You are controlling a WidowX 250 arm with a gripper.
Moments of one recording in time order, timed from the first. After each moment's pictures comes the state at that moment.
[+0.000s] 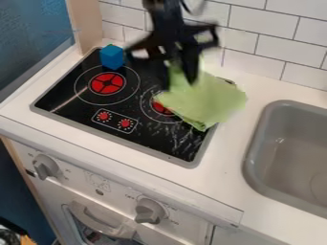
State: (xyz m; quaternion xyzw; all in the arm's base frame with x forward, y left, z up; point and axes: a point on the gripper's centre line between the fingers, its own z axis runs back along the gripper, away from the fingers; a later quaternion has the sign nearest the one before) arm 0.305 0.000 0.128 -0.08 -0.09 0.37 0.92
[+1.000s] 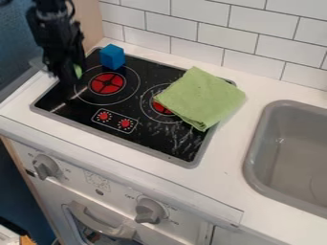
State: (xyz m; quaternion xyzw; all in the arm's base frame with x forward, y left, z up) arm 0.309 0.175 0.053 -0.02 -0.06 0.78 0.62
